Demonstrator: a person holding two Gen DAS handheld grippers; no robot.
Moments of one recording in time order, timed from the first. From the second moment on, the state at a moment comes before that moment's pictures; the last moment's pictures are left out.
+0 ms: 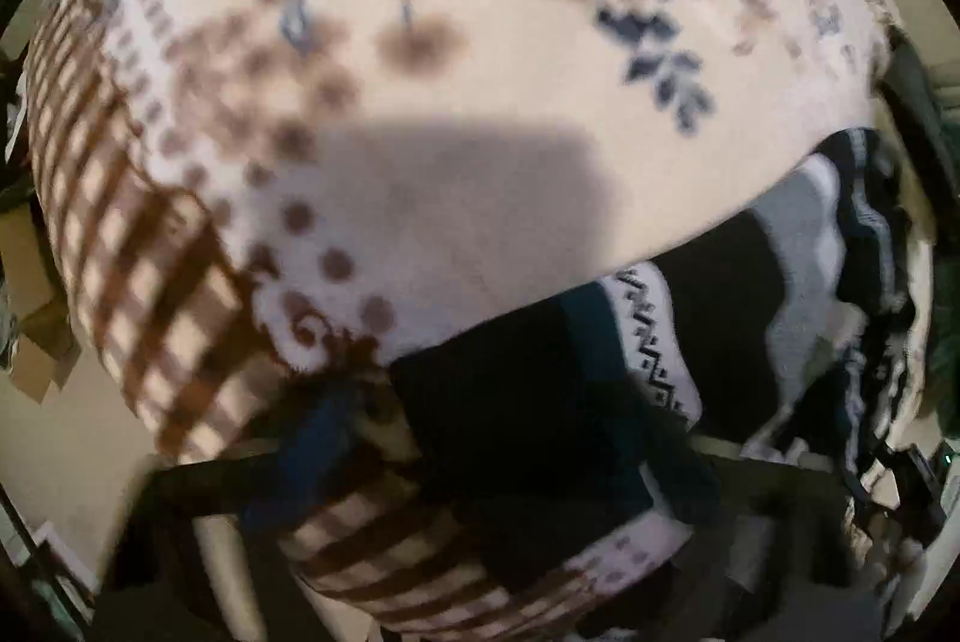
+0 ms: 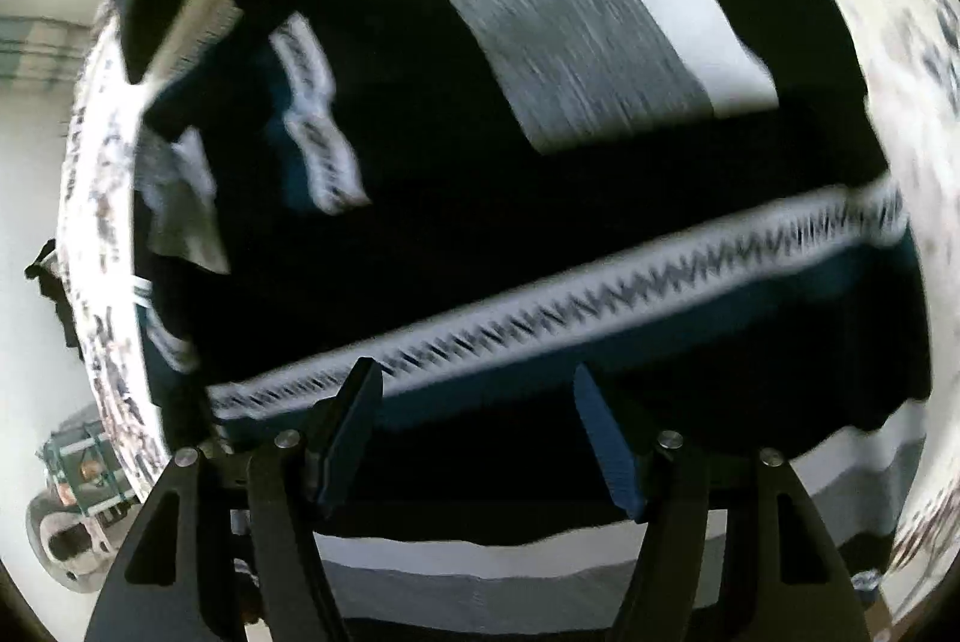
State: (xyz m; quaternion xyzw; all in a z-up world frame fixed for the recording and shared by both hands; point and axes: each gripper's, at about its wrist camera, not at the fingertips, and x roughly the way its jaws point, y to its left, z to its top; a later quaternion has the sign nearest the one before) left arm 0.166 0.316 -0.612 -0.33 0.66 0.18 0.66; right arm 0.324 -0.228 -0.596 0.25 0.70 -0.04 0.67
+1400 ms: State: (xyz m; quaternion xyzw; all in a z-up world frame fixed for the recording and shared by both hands) left arm 0.143 0.430 -0.599 -0.56 0.47 0.24 0.64; right arm 0.433 -0.008 -0.553 0.19 0.62 0.11 0.75
